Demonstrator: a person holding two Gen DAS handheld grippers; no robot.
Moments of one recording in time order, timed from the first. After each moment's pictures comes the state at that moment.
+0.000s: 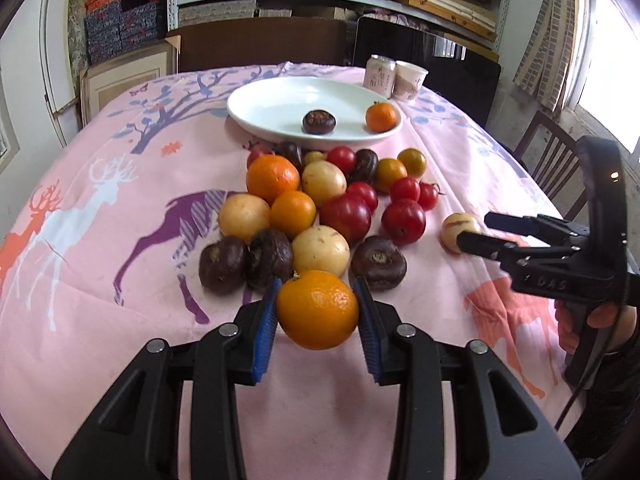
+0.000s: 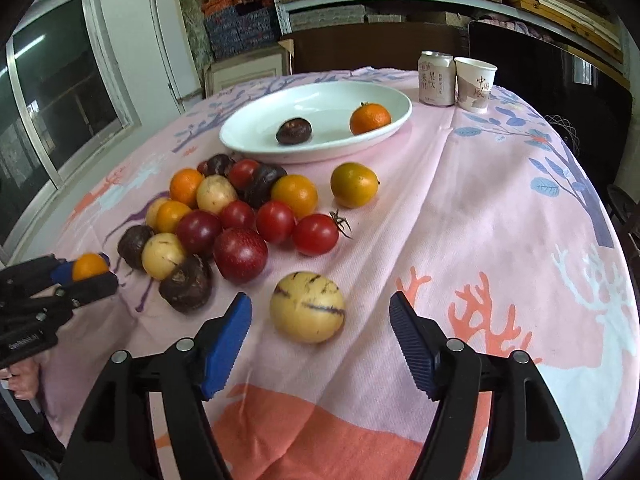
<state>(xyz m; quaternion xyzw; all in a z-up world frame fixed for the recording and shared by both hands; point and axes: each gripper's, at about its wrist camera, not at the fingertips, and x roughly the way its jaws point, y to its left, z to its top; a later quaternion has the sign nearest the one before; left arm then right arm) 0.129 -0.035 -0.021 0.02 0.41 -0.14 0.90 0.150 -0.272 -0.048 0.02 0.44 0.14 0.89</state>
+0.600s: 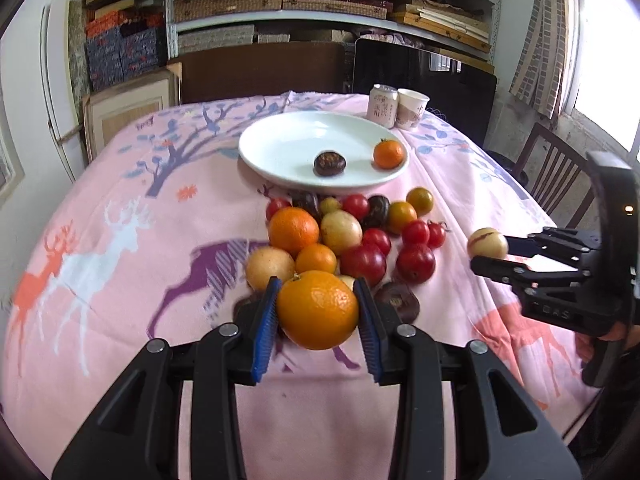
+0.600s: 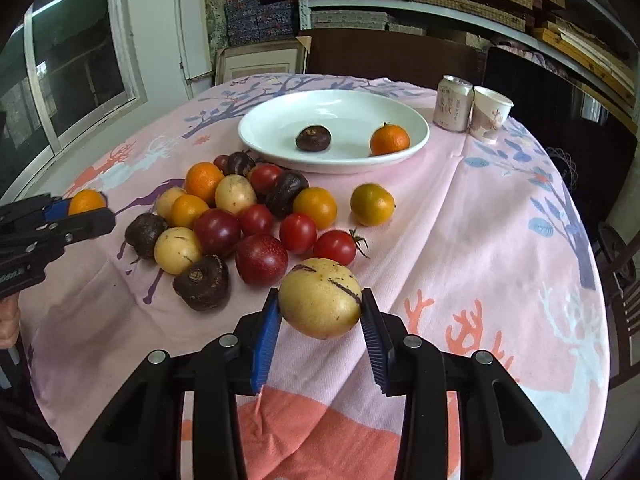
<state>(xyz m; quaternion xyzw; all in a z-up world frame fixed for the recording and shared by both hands) 0.146 -0.026 0.012 0.05 0.37 -0.14 0.92 0.140 -0.252 -0.015 -0.06 0.41 0.16 0.90</state>
